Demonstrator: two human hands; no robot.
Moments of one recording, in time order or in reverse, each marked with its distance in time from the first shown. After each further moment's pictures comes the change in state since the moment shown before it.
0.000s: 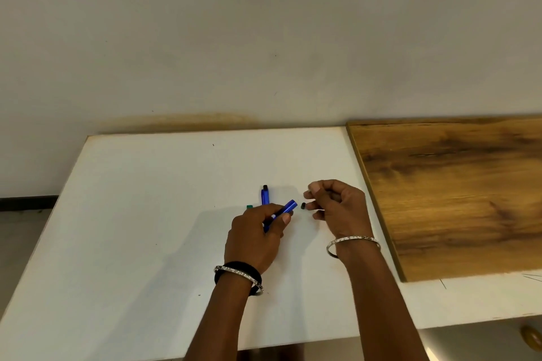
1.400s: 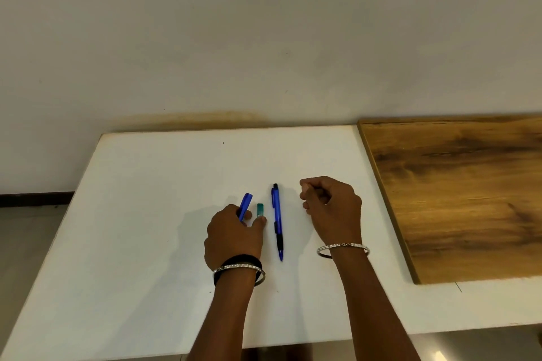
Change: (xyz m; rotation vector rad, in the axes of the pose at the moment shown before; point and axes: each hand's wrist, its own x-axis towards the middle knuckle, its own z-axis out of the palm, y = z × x) left_hand 0.001 -0.008 -0.021 0.173 0.328 -0.398; right_hand -0.007 0.001 0.029 -0.301 0.049 -0.236
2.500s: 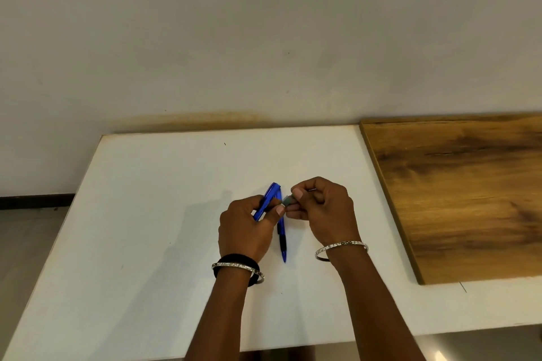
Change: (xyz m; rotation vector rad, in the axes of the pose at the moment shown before) left_hand 0.007 0.006 0.001 -0.283 -0.151 0.251; right_hand -0.001 -0.002 0.009 0.260 -0.202 0.102
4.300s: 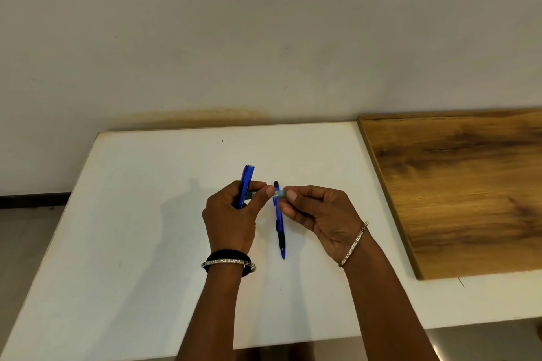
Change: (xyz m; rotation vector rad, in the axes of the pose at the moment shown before) left_hand 0.004 0.005 -0.011 -0.262 0.143 0.043; right_hand -0.008 -0.007 -0.008 0.545 -0.164 0.368
